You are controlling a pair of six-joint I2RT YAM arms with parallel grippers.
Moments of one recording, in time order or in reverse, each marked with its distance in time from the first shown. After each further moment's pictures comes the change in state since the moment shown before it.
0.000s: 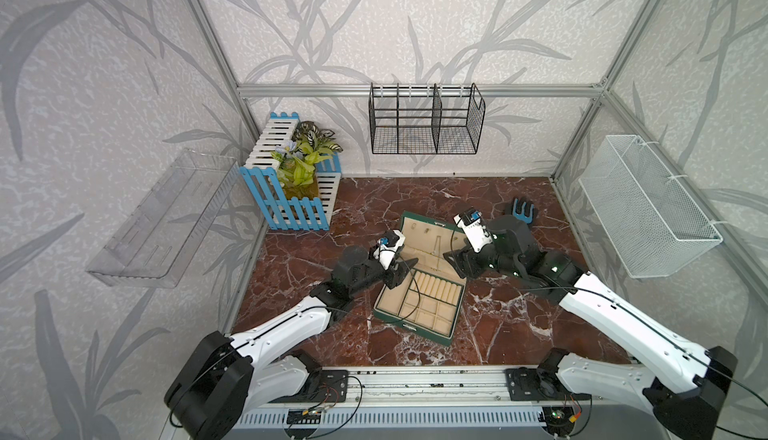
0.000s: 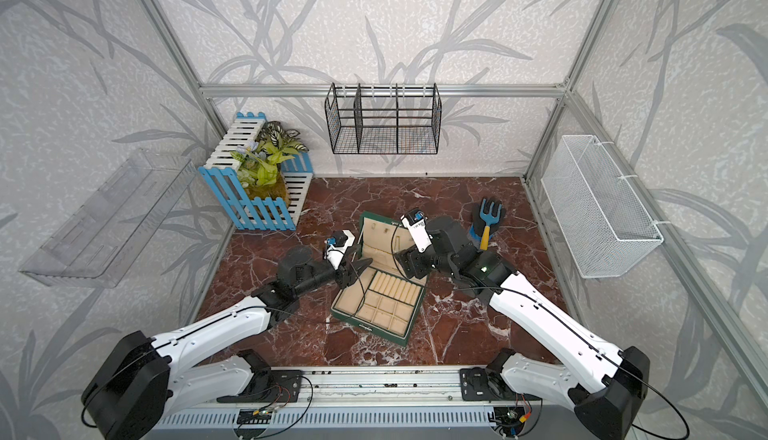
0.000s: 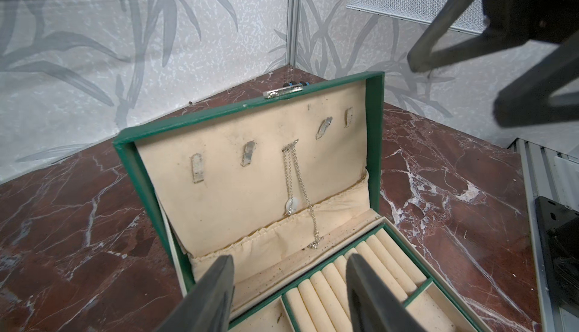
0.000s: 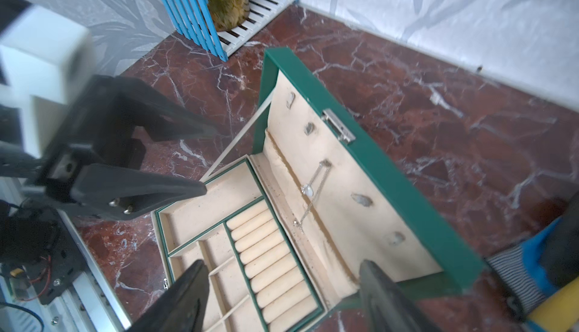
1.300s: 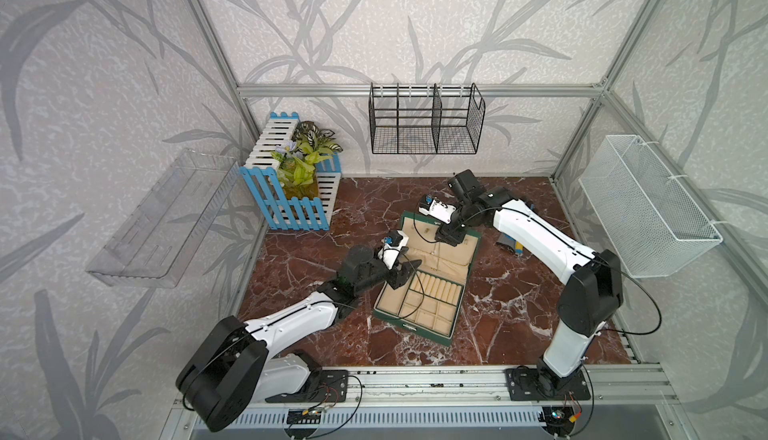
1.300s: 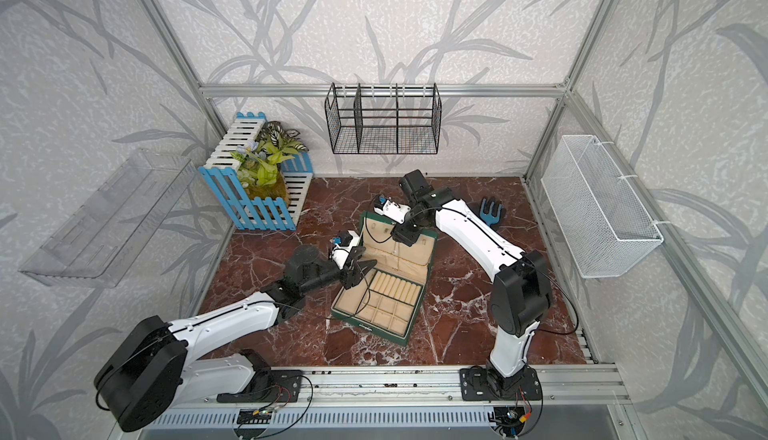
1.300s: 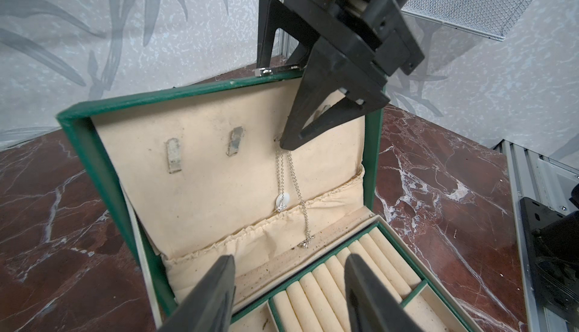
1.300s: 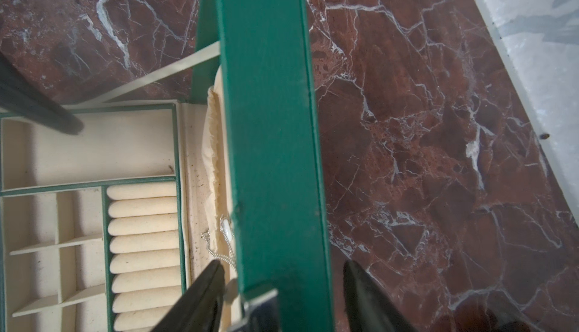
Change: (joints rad) left arm -0.004 0.073 0.000 0.053 0.019 -0.041; right arm -0.169 0.675 0.544 -0.321 -0.148 -0.628
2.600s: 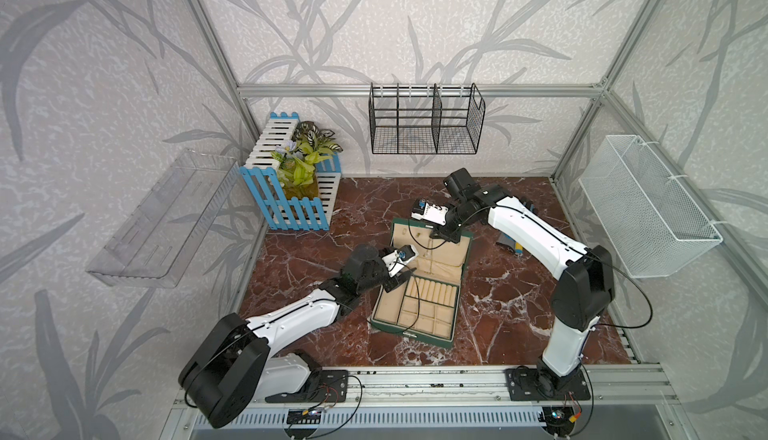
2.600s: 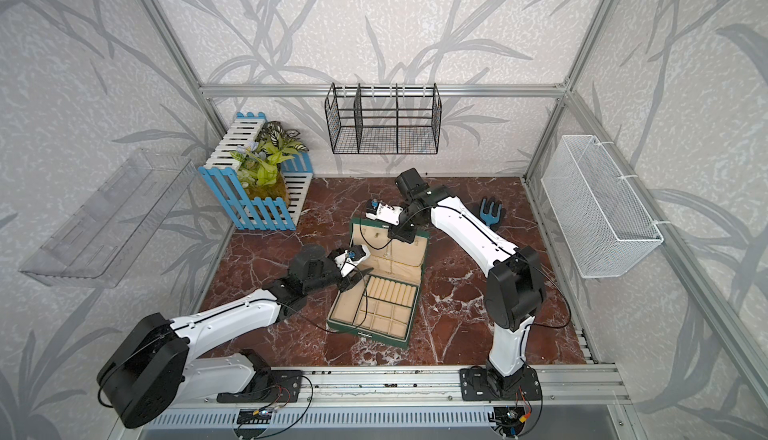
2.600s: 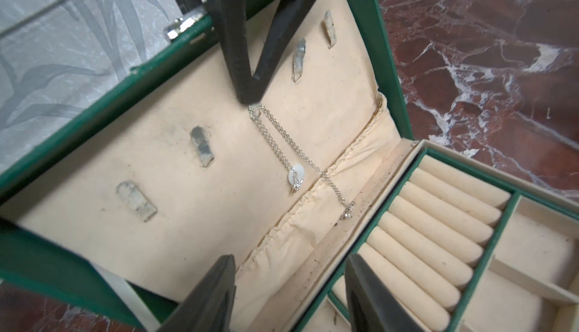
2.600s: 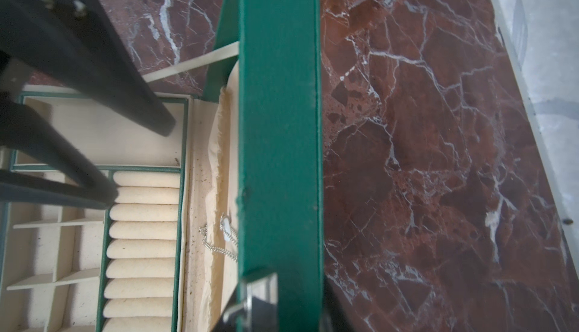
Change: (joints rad) left arm 0.000 0.029 0.032 -0.163 -0.083 0.510; right arm 0.018 0.057 0.063 -0.032 -0.144 -0.192
